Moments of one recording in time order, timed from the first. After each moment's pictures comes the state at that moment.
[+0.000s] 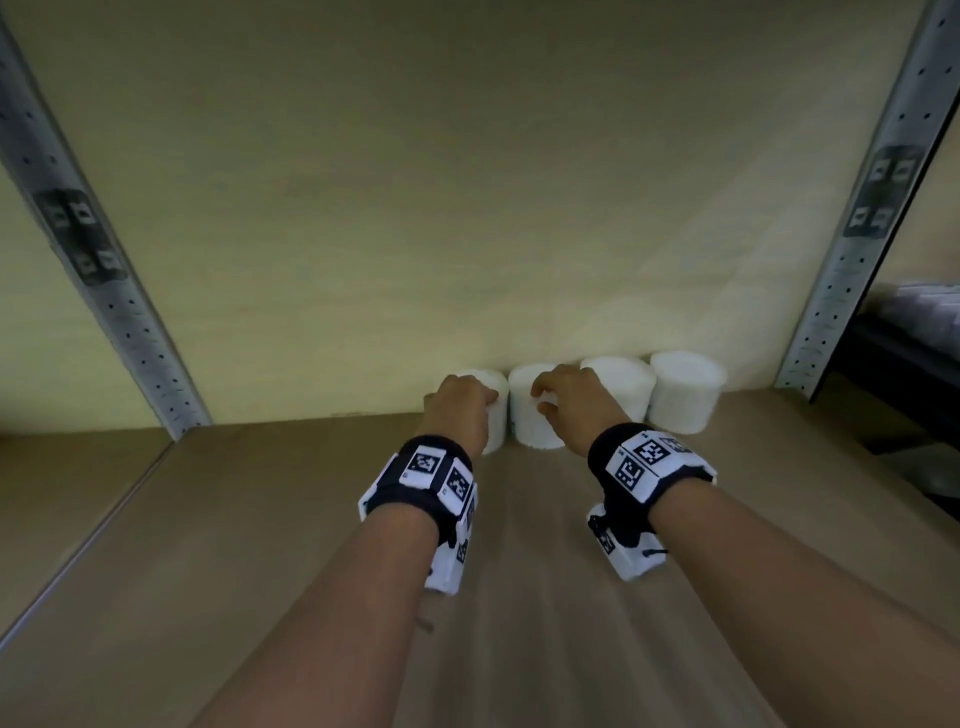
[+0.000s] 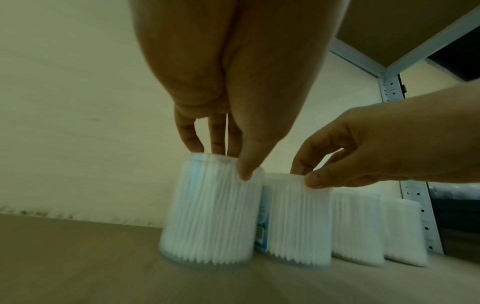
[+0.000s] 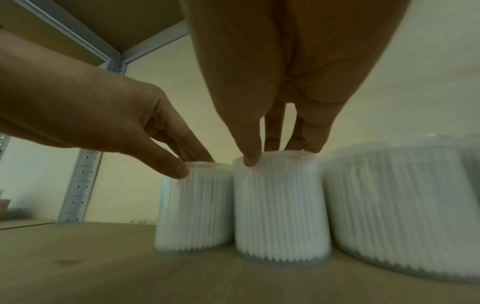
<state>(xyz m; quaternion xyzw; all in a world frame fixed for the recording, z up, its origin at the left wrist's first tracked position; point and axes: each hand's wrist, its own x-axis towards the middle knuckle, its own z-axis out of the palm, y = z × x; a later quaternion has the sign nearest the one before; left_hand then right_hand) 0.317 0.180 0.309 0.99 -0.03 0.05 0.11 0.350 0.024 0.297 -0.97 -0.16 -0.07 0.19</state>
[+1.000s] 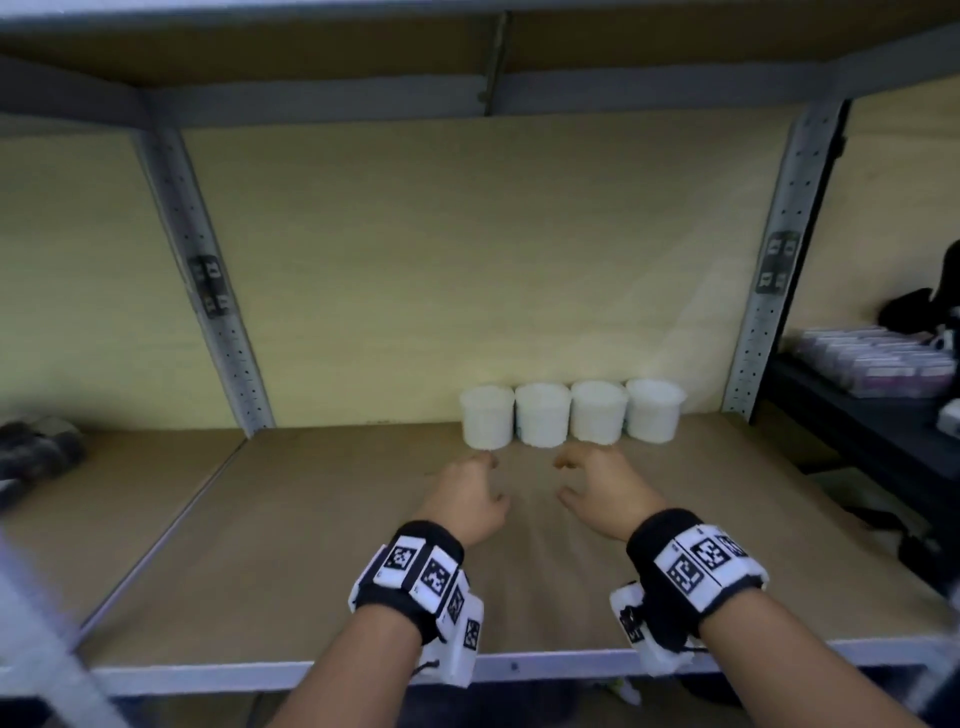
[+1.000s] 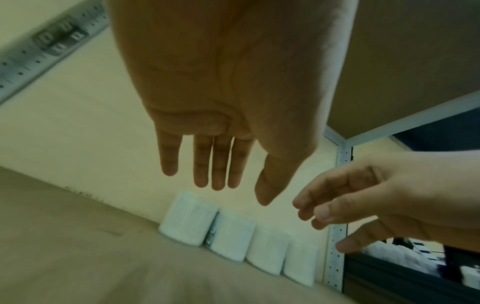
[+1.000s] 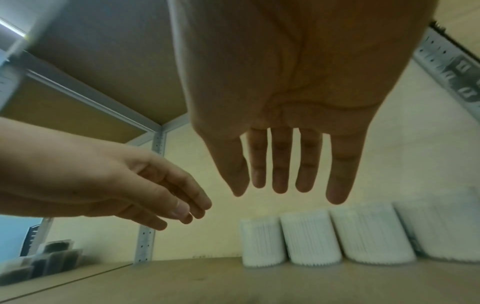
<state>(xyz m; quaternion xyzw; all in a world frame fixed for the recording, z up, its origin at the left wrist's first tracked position) 0.150 0.152 0.319 0.96 -0.02 0.05 0.26 0.179 -0.032 0.326 -0.96 -0.16 -0.01 0.24</state>
